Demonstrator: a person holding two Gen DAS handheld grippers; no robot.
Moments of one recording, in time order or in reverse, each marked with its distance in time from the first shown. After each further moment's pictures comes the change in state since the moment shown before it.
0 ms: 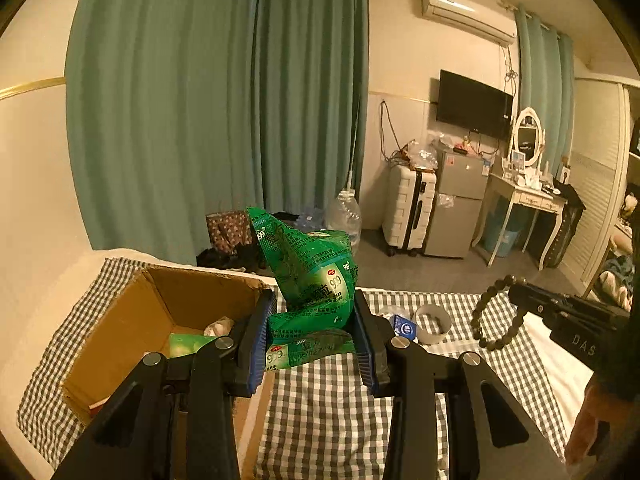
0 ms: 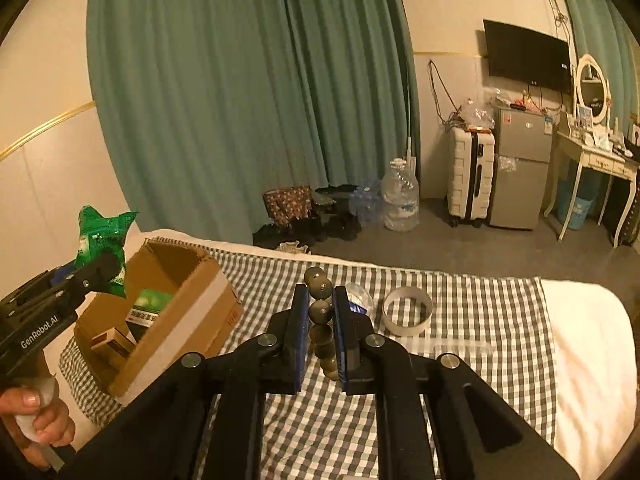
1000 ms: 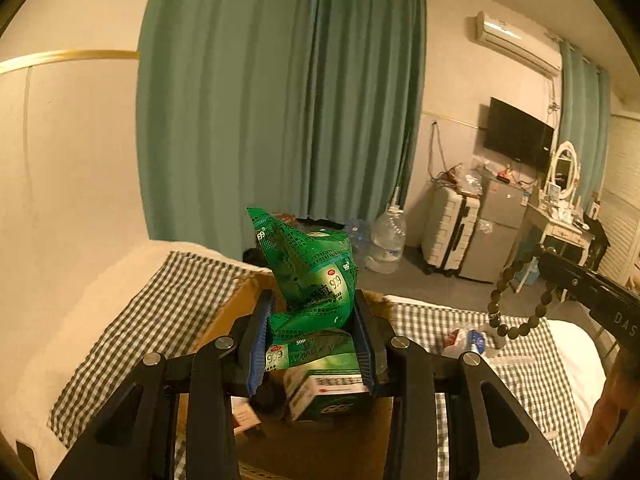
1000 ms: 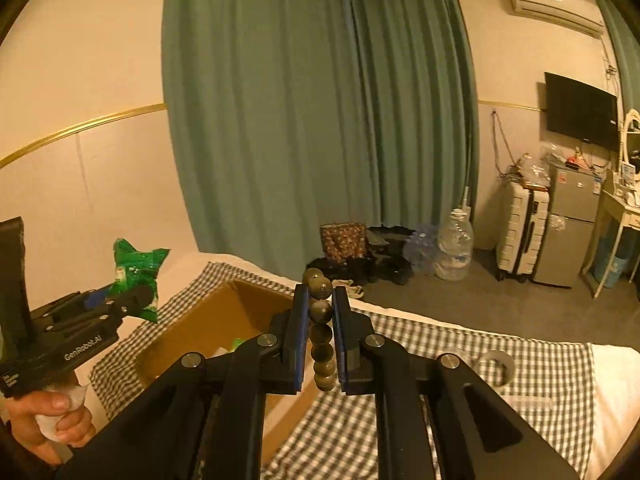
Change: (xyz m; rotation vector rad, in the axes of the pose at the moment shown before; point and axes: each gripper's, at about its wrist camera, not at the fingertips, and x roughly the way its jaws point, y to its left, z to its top) left arm -0.030 0.145 0.008 -0.121 -0.017 0.107; right arm 0.004 0.136 0.036 -0.131 -0.115 0.150
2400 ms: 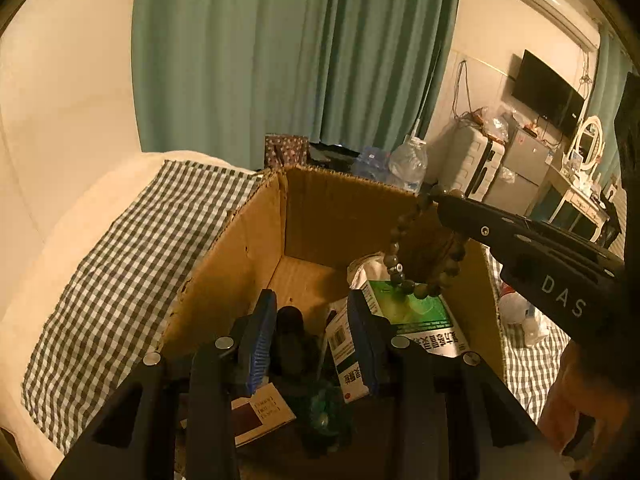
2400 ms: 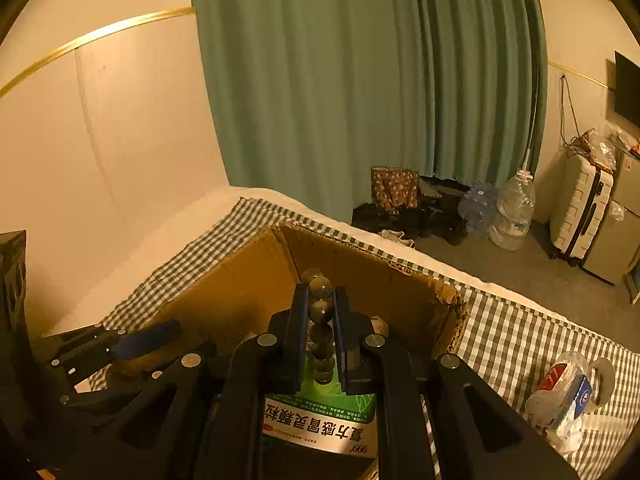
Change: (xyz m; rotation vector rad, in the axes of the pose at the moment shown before) left arm 0.106 0.051 -0.060 -0.051 0.276 0.009; right arm 0.183 0.082 -0.047 -0.073 0.221 0.122
